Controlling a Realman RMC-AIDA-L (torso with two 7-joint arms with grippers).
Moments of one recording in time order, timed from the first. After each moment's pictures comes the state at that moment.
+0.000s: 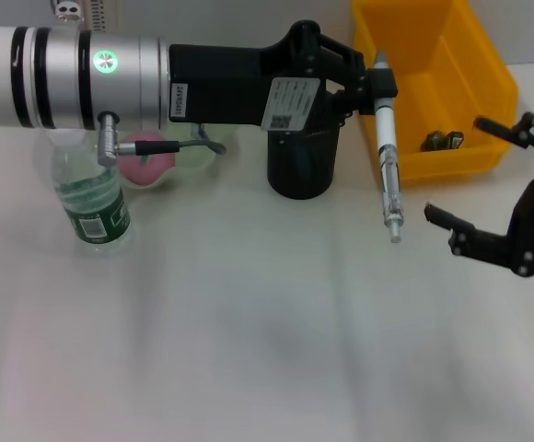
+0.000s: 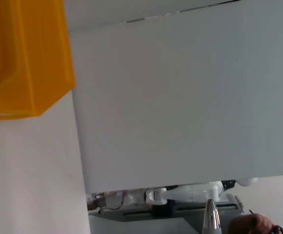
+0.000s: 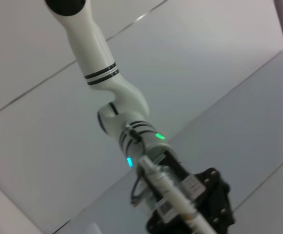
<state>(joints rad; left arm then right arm) -0.86 -2.02 1.27 0.70 1.47 1.44 -2.88 0.35 2.07 -0.47 -0.52 -1.68 -1.98 0.01</state>
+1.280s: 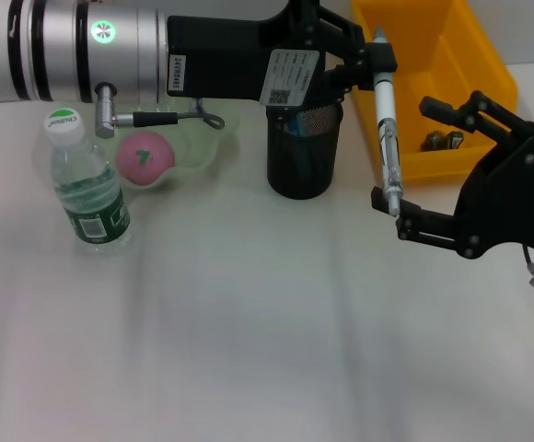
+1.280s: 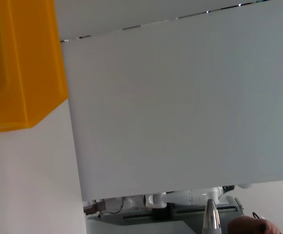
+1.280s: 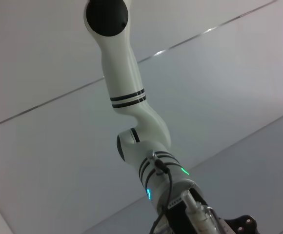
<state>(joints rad) -0.92 -2.01 1.21 0.65 1.51 1.46 -2.88 0.44 2.08 -0.52 -0.46 -1.67 -1.97 -0.19</state>
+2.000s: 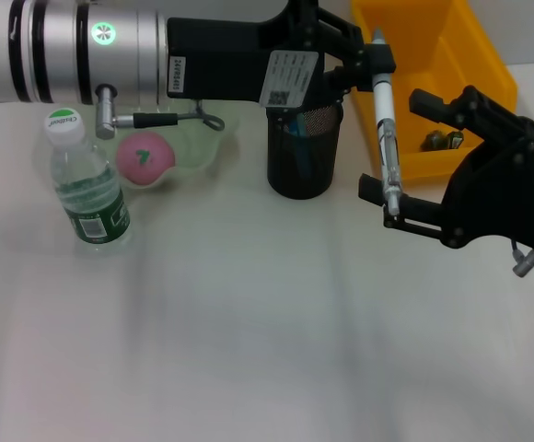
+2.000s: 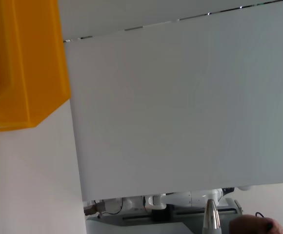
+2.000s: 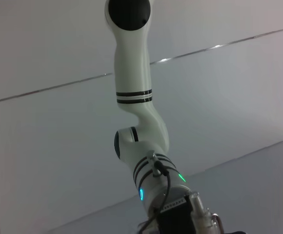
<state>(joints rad) -0.92 -2.01 1.21 0.63 1.51 1.45 -2.88 0.47 2.08 -0.51 -0.41 -1.67 -1.97 -0.38</state>
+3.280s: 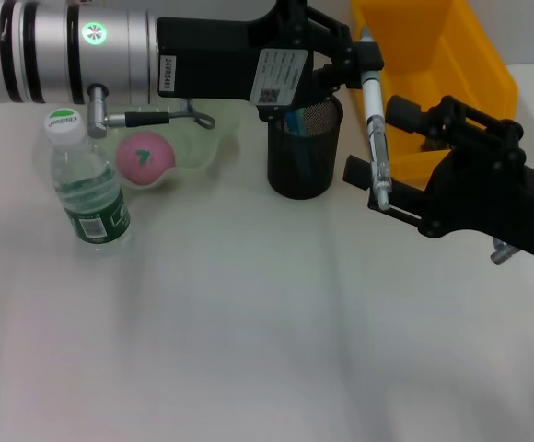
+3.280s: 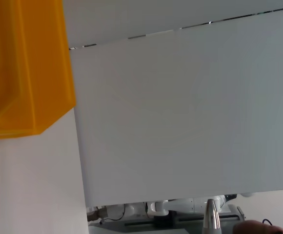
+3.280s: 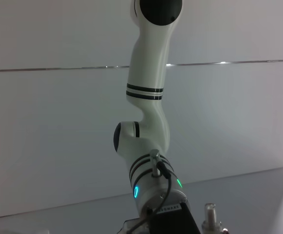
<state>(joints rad) -0.92 -2.01 1.18 0.63 1.53 1.45 -2.88 0.50 2.08 -0.52 -0.33 -1.66 -1.96 -0.64</state>
